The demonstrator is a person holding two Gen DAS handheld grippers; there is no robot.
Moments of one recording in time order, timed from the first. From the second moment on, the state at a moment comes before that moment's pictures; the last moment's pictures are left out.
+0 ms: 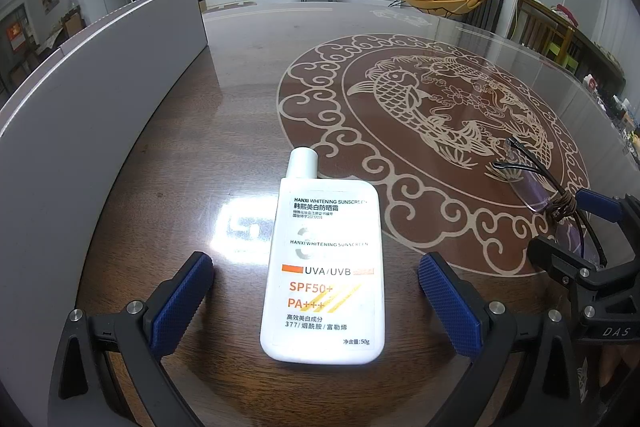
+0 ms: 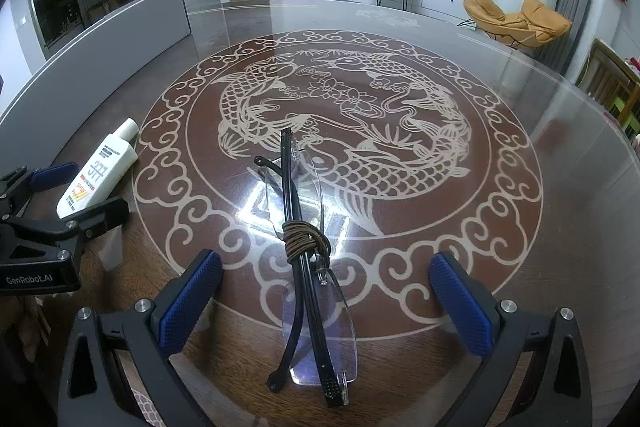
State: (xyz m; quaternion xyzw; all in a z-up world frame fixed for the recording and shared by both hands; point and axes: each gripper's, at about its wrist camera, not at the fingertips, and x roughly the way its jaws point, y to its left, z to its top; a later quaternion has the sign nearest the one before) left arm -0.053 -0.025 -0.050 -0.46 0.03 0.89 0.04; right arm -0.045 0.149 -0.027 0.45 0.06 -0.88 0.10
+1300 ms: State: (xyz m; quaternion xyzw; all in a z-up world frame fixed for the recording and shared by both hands) left arm -0.055 -0.024 -0.052 -0.46 0.02 0.89 0.04; right arm -0.044 0.149 -0.025 0.45 0.06 -0.88 0.10
